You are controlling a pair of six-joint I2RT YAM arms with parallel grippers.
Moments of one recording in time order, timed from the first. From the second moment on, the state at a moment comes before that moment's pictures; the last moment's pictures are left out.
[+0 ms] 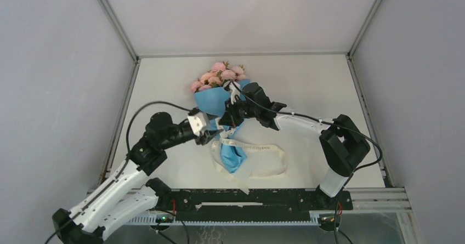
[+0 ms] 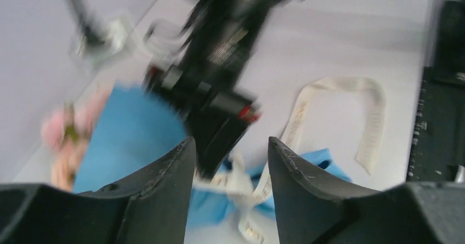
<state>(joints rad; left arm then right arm) -0.71 0.75 0.69 -0.12 0.48 0.41 0.74 1.70 1.12 0.04 -0.53 0.28</state>
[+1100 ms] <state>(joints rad) -0.34 0.97 0.55 -0.15 0.84 0.53 0.82 1.65 1.12 -0.07 -0.72 -0.16</state>
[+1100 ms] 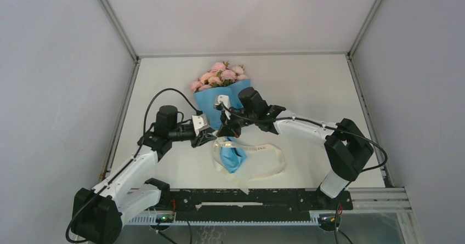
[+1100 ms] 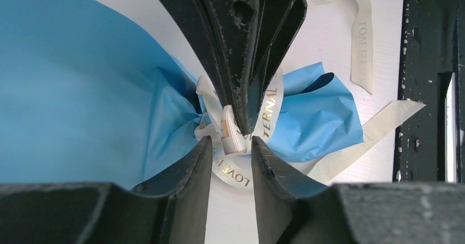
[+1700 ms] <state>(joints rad) -0.35 0.96 0.56 -0.19 0.88 0.55 0.82 1.65 1.12 -0.08 -0.70 -0.18</state>
